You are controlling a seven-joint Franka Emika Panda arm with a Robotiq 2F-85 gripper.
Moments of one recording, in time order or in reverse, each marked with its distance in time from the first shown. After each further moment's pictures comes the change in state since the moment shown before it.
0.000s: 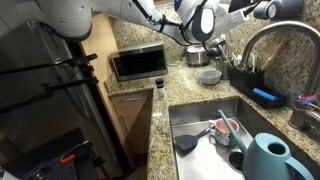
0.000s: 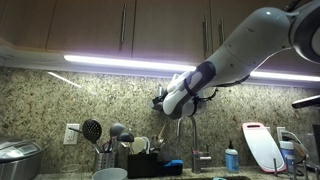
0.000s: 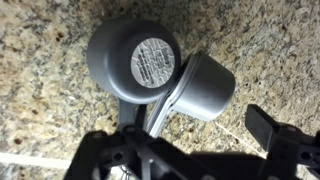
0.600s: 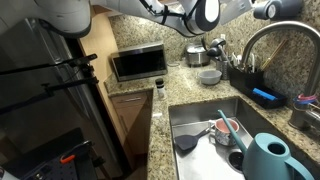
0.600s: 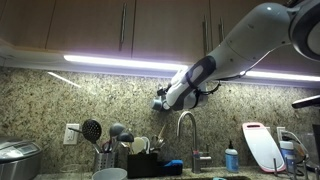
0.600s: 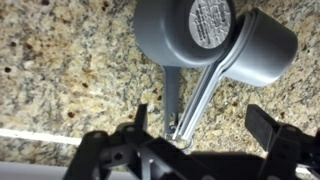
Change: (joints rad) arm -0.001 -0.024 -0.066 0.002 0.043 0.000 0.051
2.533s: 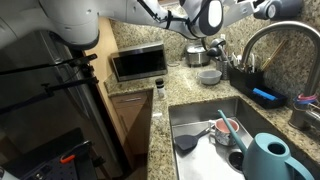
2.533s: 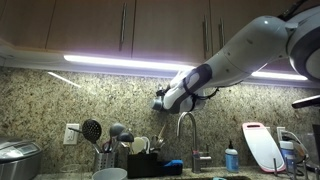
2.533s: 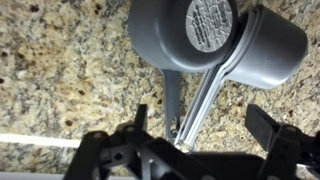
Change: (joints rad) arm -0.017 0.111 -0.069 0.126 0.131 -0.015 0.014
